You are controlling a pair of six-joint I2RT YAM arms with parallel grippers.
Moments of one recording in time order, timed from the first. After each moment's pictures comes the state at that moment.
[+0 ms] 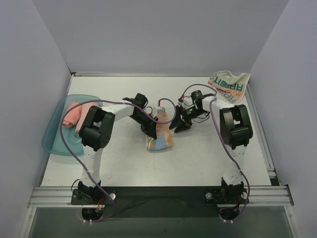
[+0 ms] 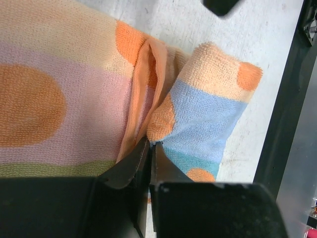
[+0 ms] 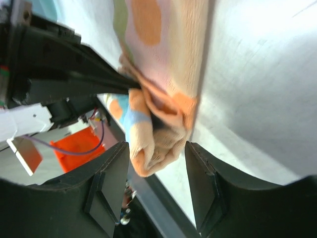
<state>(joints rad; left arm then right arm) -0.48 2.14 1.48 -0.73 0.87 0.43 0.26 2.09 1.42 -0.72 -0.90 0.20</state>
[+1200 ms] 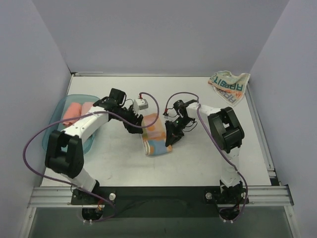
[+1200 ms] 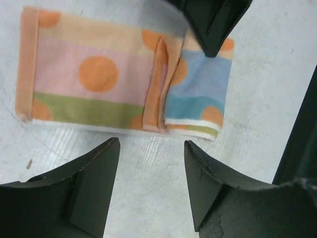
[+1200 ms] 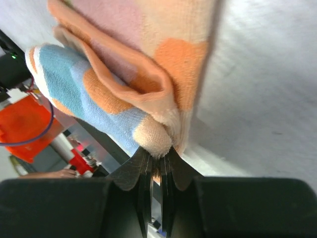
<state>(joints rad) -0.33 1.68 1.22 -0.68 0.73 0.51 0.47 2.10 1.36 -0.83 -0.73 0.14</state>
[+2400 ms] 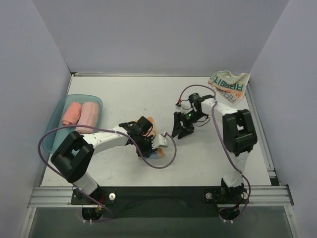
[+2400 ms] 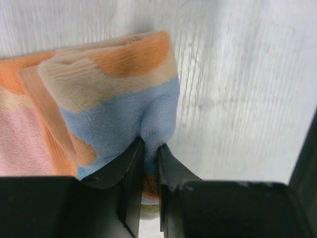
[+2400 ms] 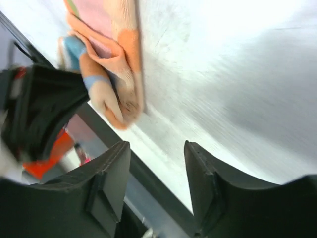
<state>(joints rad) -0.82 1.61 0.93 -0.50 0.34 0.59 0.38 2.00 1.33 -0.86 -0.74 0.10</state>
